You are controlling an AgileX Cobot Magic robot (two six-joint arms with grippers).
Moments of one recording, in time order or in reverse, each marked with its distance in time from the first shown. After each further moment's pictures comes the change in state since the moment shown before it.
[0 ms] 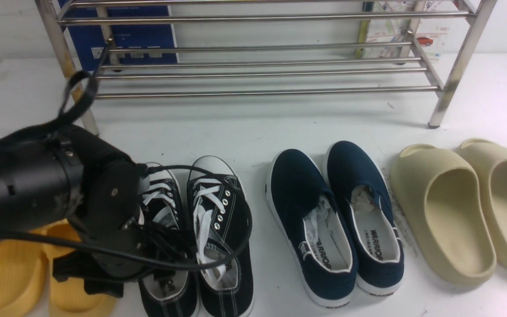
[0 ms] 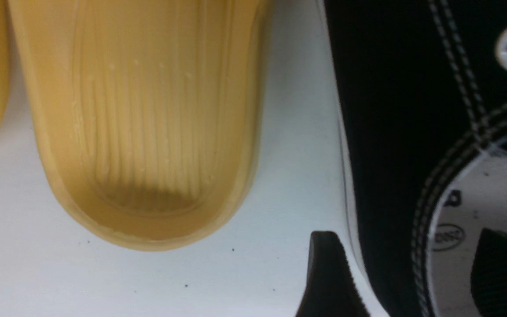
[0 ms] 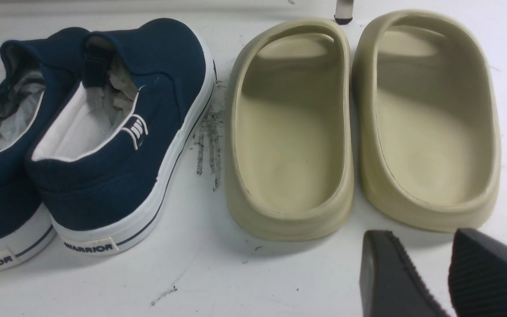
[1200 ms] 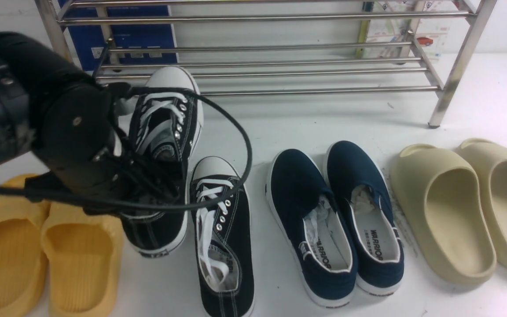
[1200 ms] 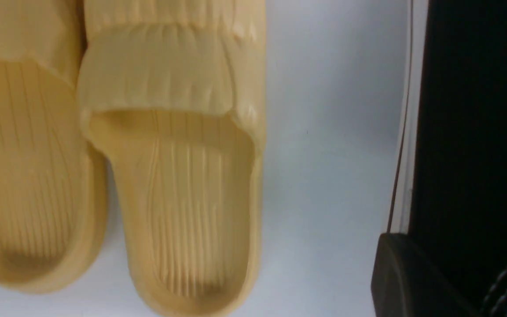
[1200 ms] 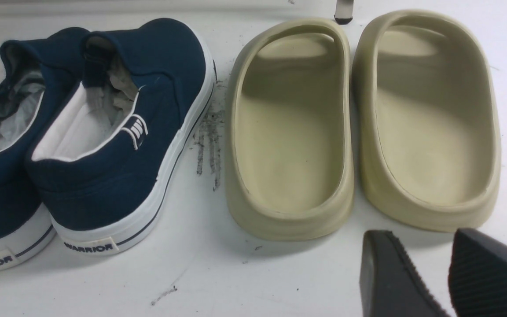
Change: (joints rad) right arm 0.000 0.000 0.000 0.000 0.000 0.000; left arm 0.003 -0.087 -0.238 0.154 0.138 0.065
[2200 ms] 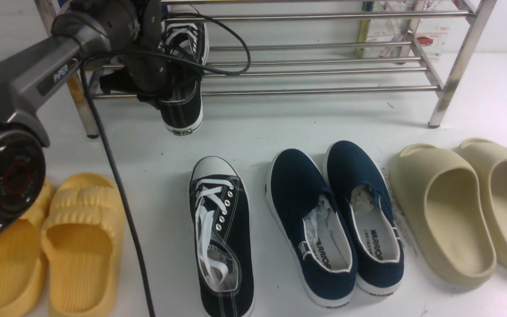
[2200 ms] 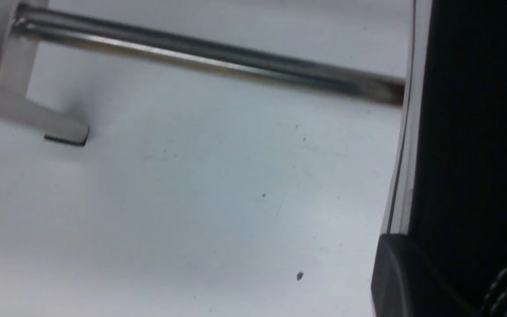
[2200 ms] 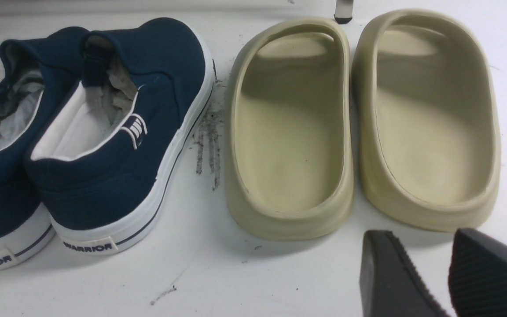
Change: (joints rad) right arm 0.000 0.000 0.000 0.000 0.000 0.000; left arm 0.269 0.800 -0.947 -0.085 -0.046 0.249
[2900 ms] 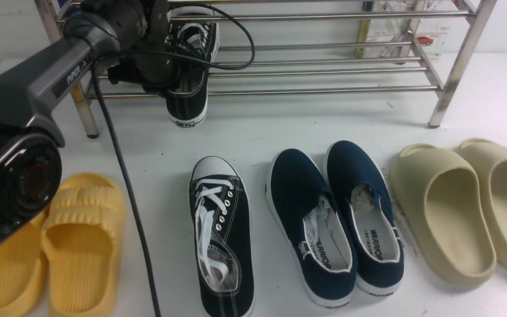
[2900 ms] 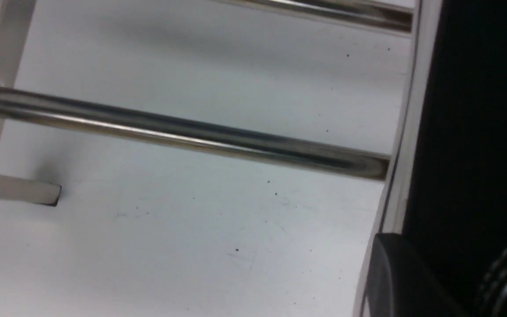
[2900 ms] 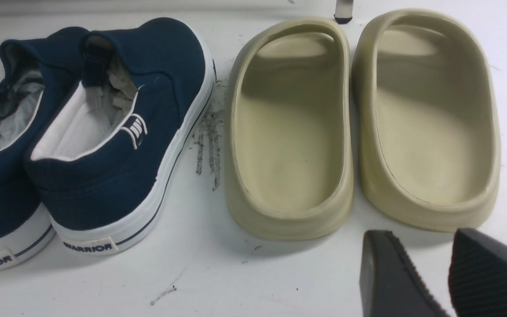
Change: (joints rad) right arm 0.000 0.000 0.000 0.000 0.000 0.000; left arm -0.001 0.043 -0.082 0.007 -0.030 0.000
